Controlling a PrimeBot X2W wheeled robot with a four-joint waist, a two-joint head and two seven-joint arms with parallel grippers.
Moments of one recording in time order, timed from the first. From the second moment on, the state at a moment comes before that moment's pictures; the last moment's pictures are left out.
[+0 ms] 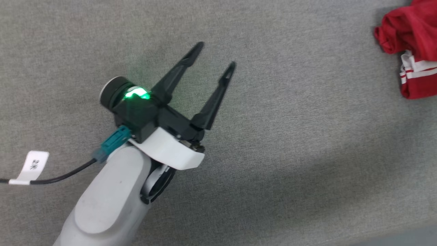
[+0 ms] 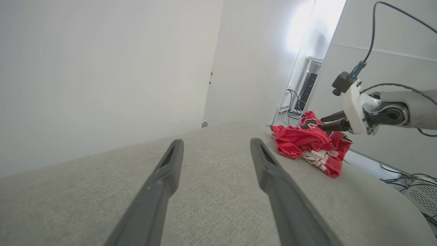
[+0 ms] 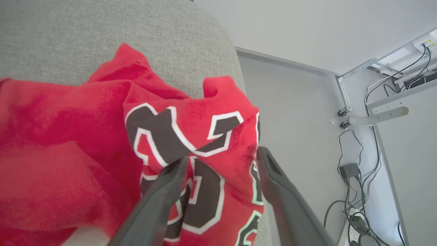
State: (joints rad) left arm -0.60 0.27 -0.55 0.07 -0.41 -0.13 -0.26; right arm -1.07 -0.65 0.33 0.98 0.39 0.13 0.18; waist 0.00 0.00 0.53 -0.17
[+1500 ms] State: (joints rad) left arm -0.03 0.17 0.04 -0.06 -0.26 -0.13 -0.26; right arm -0.57 -0.51 0.35 0.59 0.63 0.13 -0.20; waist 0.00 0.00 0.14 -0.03
